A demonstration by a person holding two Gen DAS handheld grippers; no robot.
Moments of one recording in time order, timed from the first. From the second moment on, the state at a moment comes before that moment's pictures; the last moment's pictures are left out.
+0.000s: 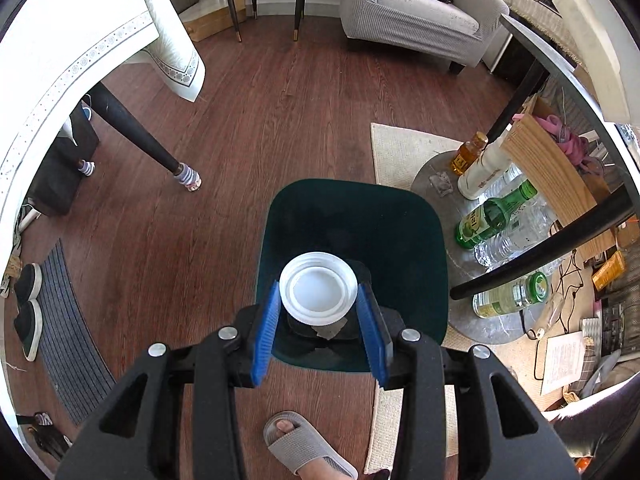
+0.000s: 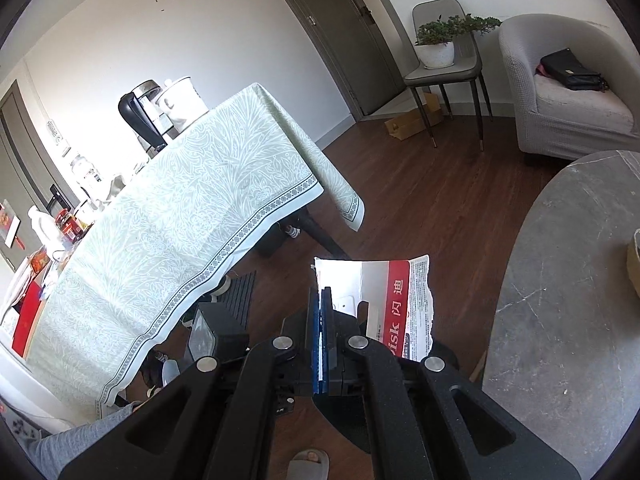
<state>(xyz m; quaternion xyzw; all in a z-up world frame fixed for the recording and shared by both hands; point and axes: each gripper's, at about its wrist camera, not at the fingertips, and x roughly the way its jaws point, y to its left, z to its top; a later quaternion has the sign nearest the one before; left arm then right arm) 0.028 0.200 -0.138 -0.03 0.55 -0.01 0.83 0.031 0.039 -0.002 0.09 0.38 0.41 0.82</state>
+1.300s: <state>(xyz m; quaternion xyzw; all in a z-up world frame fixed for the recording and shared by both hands) 0.009 0.222 -0.027 -0.09 0.42 -0.03 0.90 0.038 0.138 -0.158 -0.07 0.54 0.38 0.75</state>
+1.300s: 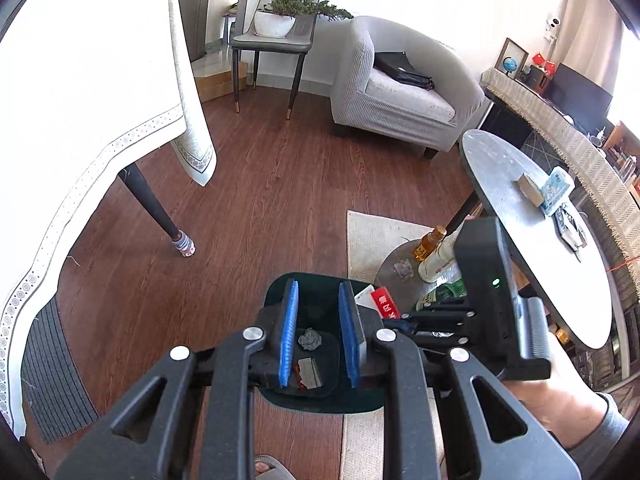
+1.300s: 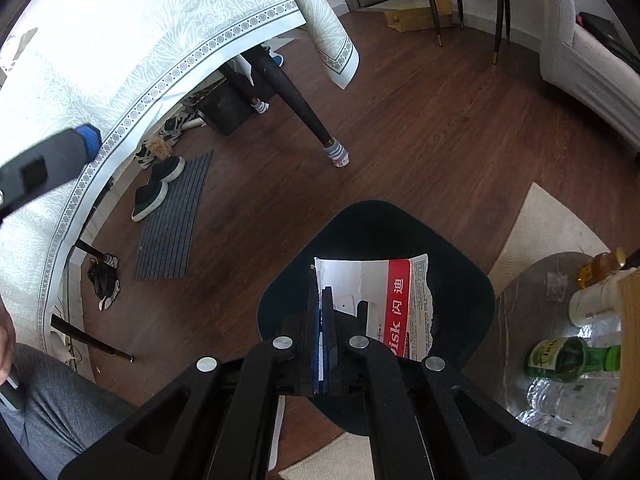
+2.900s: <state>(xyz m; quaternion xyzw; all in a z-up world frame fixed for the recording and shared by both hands) 0.039 0.107 0.051 -0.09 0.32 -0.10 0.94 0.001 -0.014 -0.027 -0.05 0.38 0.33 0.86</state>
